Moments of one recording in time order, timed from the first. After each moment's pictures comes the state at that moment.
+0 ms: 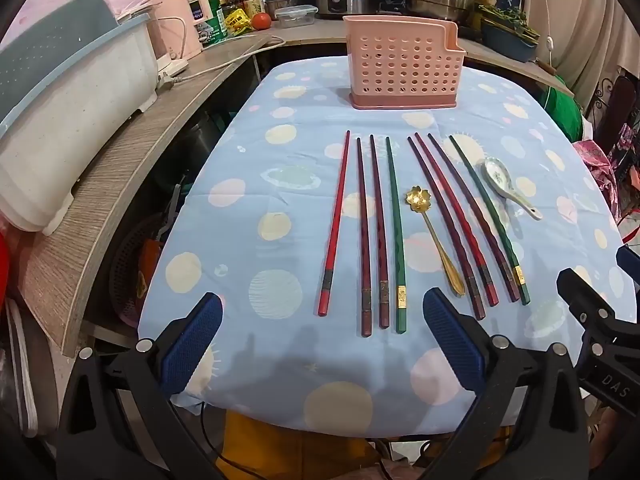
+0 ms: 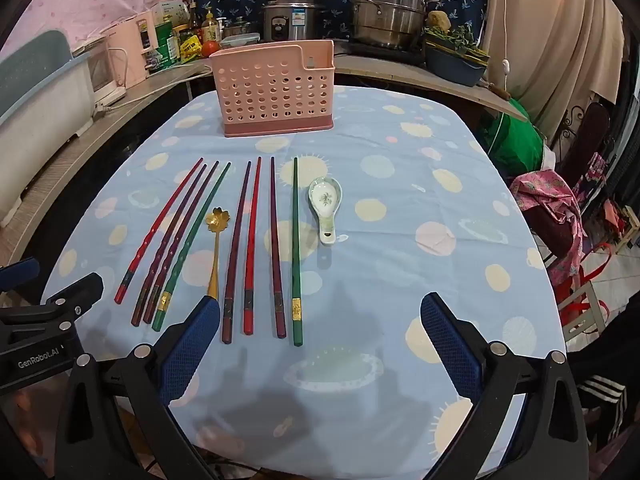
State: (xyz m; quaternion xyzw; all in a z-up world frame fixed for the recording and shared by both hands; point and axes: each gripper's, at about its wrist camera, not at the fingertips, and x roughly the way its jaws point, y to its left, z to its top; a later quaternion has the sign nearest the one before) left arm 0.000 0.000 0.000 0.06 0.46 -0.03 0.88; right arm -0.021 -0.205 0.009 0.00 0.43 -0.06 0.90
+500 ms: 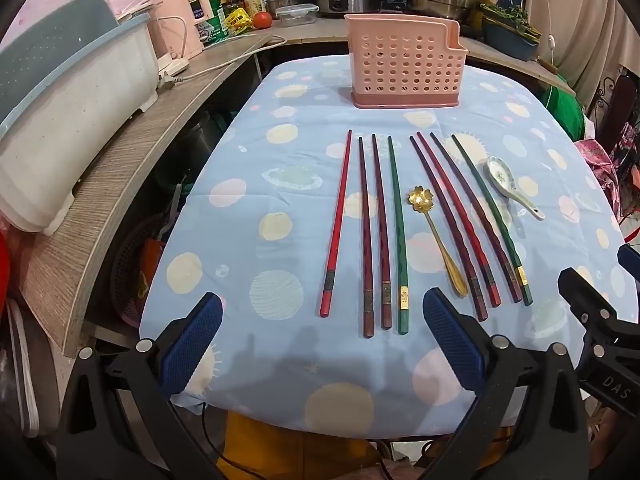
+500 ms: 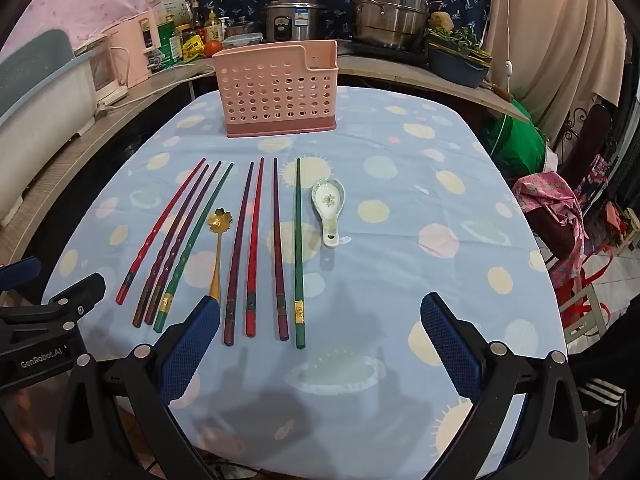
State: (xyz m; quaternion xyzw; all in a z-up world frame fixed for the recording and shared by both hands) left arm -0.001 0.000 -0.001 0.06 0.46 -0.03 0.88; right arm -0.019 -0.205 0.007 0.00 0.43 -0.06 0.90
